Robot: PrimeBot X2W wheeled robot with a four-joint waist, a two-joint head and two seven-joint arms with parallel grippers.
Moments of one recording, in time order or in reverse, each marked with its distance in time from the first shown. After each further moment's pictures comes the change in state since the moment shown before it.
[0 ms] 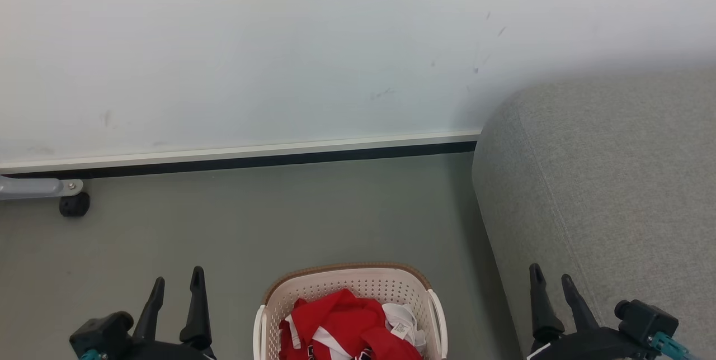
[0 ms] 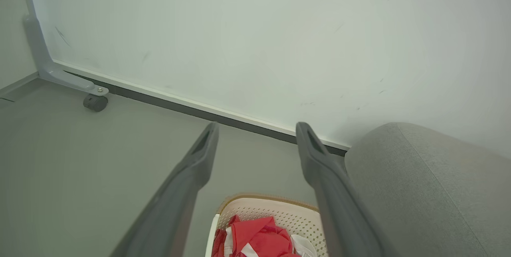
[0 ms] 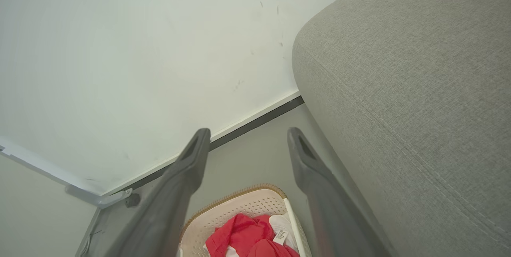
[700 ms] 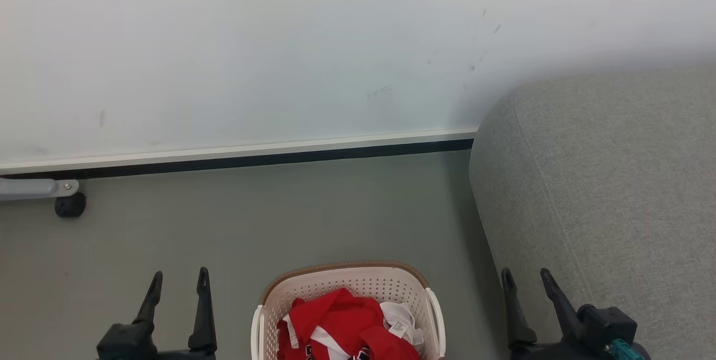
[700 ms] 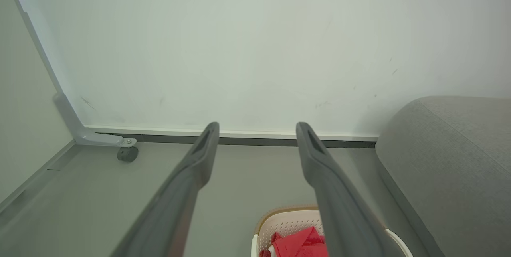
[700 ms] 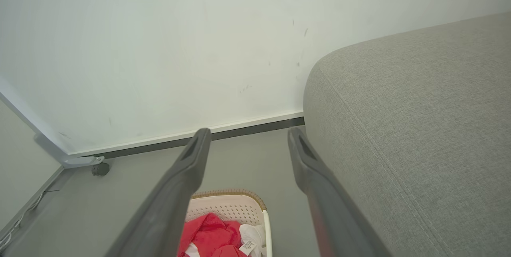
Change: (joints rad) left arm 0.018 0.011 -0.023 -0.019 0.265 0.045 -0.072; right arm 0.000 -0.008 0.088 0.001 -0.273 -0.038 -0.072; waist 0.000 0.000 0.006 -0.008
